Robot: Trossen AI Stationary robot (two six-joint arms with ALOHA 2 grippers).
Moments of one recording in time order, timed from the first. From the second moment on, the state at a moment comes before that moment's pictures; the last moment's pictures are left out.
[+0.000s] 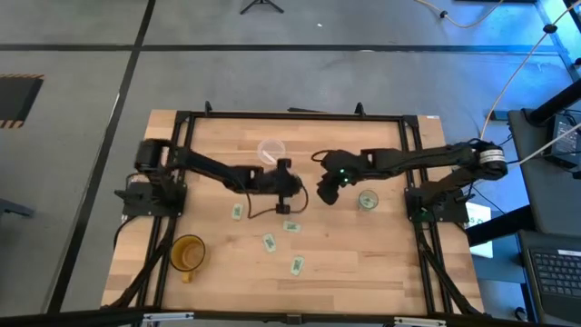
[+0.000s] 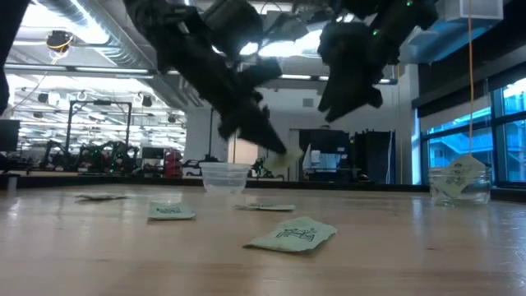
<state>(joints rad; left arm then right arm) 0.02 1.80 0.98 0.13 -0.26 0.26 -0.06 1.44 0.98 -0.44 0.08 0.52</state>
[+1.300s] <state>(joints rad) 0.14 1.57 0.98 0.13 0.20 -0.05 -0.01 1.36 0.98 -0.31 0.04 0.25</state>
